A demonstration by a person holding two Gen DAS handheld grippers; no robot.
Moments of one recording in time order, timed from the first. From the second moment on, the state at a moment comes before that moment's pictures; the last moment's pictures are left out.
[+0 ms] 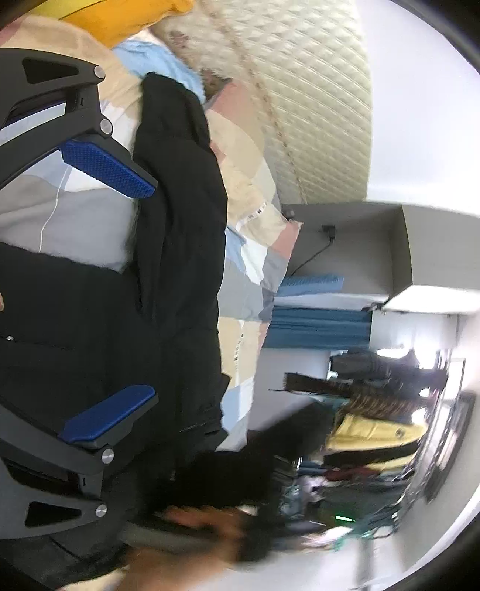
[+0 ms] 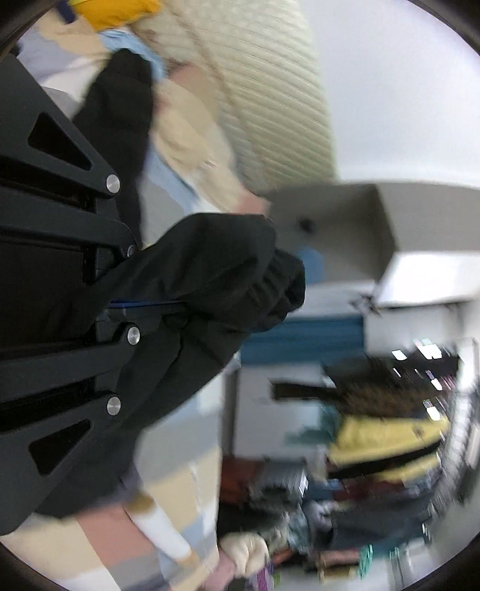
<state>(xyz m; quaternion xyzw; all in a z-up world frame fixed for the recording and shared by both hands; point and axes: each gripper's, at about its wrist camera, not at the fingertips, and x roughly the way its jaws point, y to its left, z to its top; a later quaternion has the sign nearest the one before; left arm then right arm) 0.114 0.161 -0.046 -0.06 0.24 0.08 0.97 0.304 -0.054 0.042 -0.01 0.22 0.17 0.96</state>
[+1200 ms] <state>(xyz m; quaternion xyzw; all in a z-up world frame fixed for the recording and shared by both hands) 0.112 0.180 -0.061 -0.12 0.28 0.04 0.95 0.256 0.004 -0.077 -0.09 0.41 0.19 0.89</state>
